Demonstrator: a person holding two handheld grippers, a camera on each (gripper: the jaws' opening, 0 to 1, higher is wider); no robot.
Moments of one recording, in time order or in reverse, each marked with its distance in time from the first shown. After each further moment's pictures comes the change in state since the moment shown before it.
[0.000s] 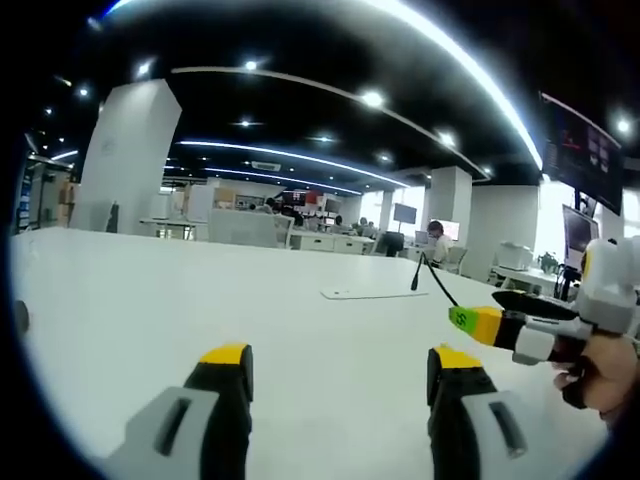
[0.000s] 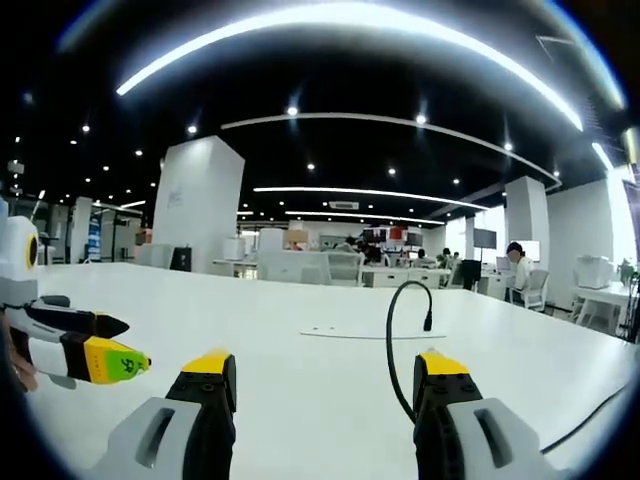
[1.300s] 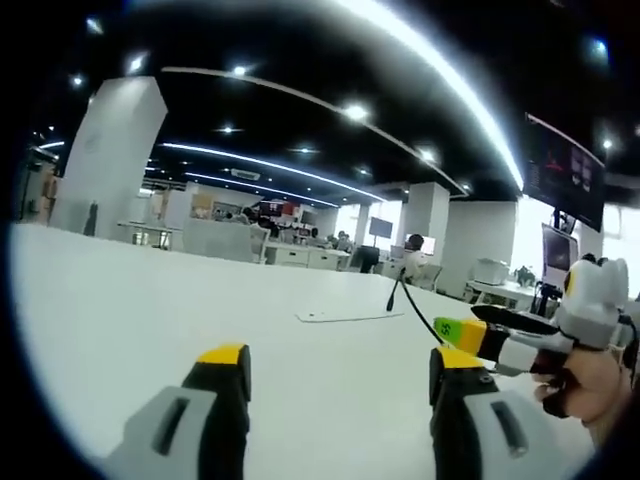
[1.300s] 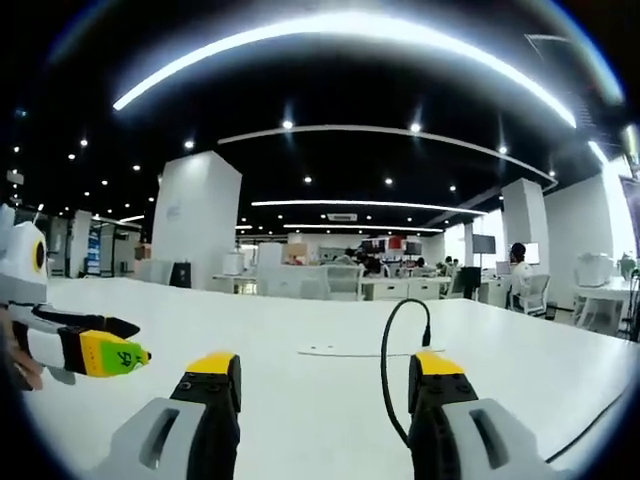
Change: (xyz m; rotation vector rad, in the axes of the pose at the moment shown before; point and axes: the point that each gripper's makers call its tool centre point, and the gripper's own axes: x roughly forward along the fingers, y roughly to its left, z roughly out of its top) left arm 0.015 -0.016 0.032 -0.020 -0.055 -0.125; right arm 0.010 -0.009 0.022 0.012 -0.049 -0.007
